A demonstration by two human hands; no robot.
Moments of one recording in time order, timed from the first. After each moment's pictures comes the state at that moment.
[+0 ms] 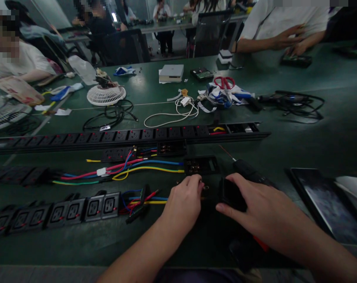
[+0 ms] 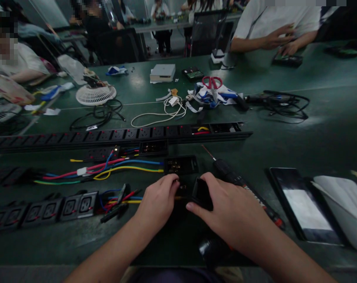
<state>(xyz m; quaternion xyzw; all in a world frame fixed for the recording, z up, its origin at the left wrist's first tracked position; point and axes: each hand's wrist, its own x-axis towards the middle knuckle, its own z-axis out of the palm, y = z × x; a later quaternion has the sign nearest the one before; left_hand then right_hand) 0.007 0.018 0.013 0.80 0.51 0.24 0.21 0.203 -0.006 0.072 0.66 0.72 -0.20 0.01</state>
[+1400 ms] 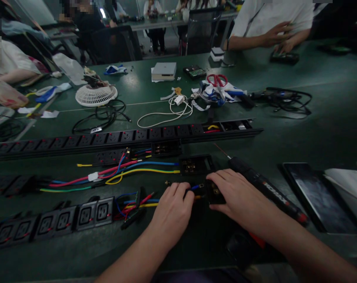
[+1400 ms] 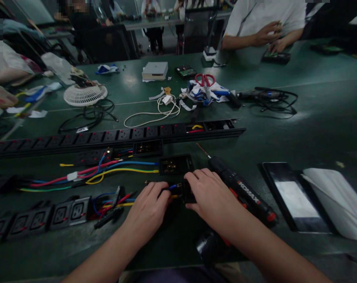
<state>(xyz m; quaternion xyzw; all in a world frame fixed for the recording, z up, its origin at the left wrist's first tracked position) -0.017 0.003 0.000 0.90 0.42 0.13 0.07 0.187 0.013 0.051 0.59 0.79 -0.18 0.00</state>
